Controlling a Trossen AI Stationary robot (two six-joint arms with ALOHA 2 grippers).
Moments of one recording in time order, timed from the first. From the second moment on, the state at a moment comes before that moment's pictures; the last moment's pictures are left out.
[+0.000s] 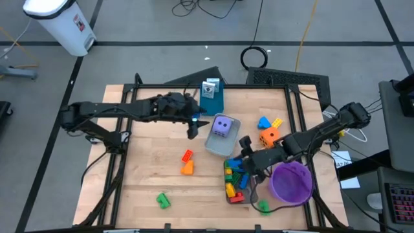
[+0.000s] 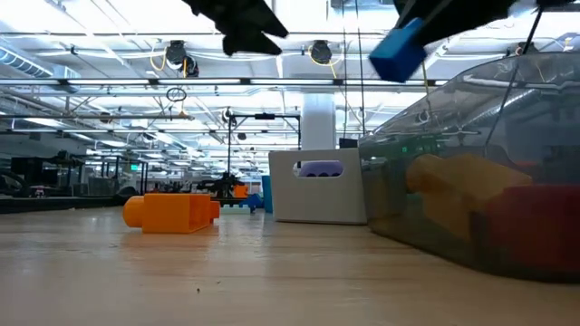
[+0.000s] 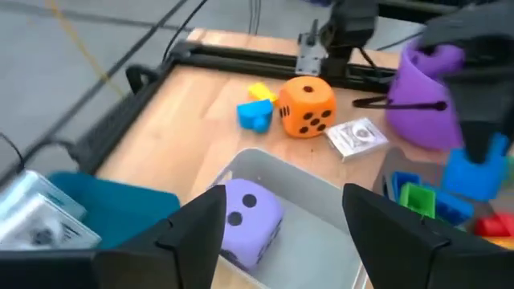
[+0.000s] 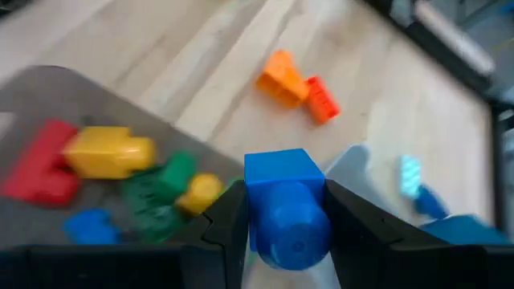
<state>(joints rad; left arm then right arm) 0.13 1.40 1.17 -0.25 -0.03 -0.04 0.42 1.29 0.99 -0.43 0.28 -0.29</state>
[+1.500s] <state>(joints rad) 0.02 1.71 1.17 0.20 -0.03 -0.19 0.43 1.66 1.07 -0.55 -0.06 0.25</state>
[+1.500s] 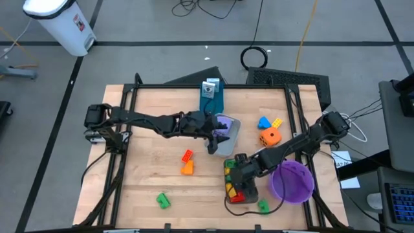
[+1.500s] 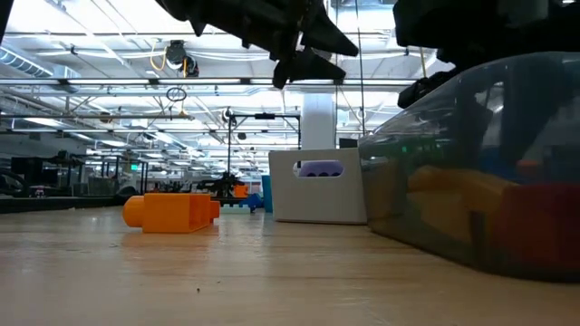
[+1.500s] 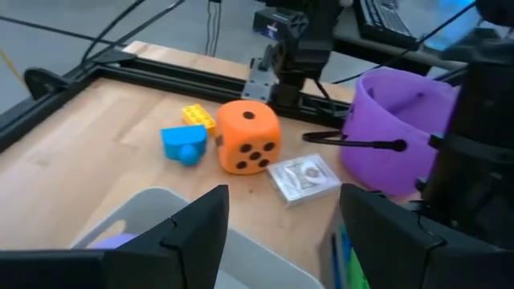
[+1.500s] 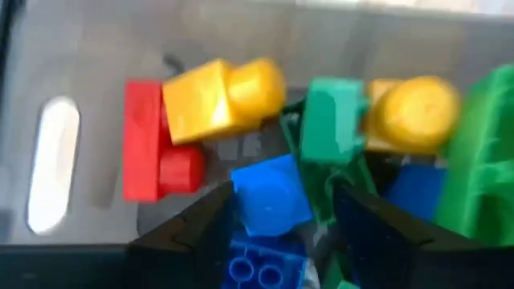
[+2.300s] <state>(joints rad) -0.31 1.71 1.17 0.11 -0.31 -0.23 0.56 1.66 1.03 0.00 0.36 0.08</state>
